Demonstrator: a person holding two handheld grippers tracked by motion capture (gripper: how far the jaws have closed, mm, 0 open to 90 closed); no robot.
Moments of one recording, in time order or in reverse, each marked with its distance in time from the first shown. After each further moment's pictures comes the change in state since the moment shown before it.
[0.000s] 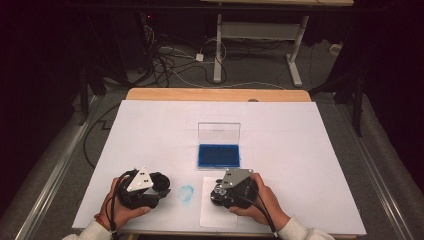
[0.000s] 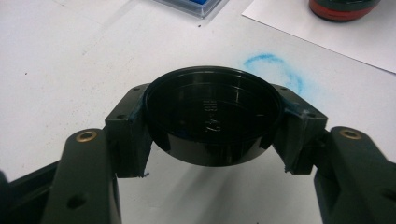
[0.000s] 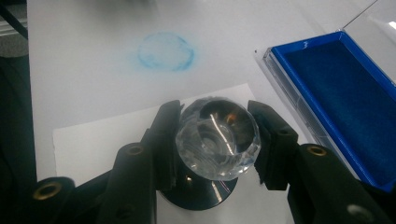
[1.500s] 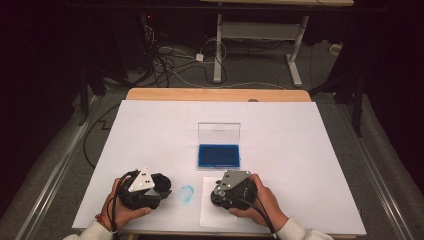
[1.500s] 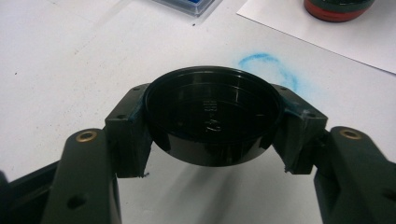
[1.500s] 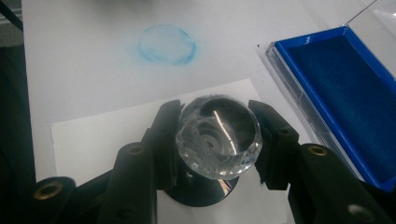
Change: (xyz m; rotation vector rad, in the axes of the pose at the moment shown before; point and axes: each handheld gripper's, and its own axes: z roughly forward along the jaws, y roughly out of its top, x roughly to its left) left arm -0.002 0.001 0.003 0.007 -0.013 0.004; right arm 0.005 0.001 0.002 0.034 -0.021 -0.029
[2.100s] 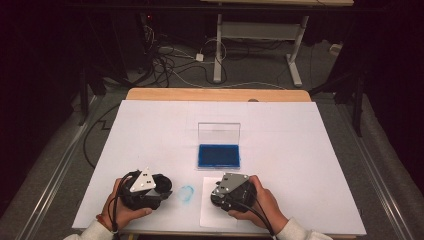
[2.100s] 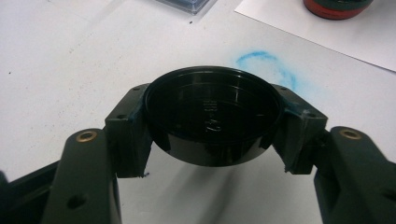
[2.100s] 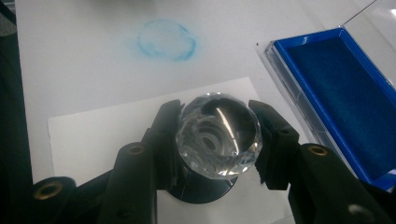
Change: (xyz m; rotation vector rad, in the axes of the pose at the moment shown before) left arm -0.001 0.000 0.002 0.009 -0.004 0.001; right arm 0.005 0.000 -0.001 0.008 -0.028 -0.010
